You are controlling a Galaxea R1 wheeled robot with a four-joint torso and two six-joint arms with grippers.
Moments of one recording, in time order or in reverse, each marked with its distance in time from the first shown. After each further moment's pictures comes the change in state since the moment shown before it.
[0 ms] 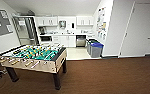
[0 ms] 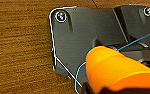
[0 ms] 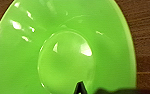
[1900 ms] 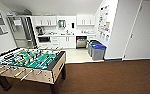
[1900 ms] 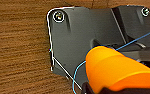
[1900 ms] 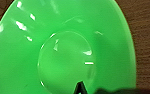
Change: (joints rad) left arm 0.000 0.009 0.000 0.003 0.000 0.000; right arm -0.005 0.005 -0.008 -0.006 0.000 0.000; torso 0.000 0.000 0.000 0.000
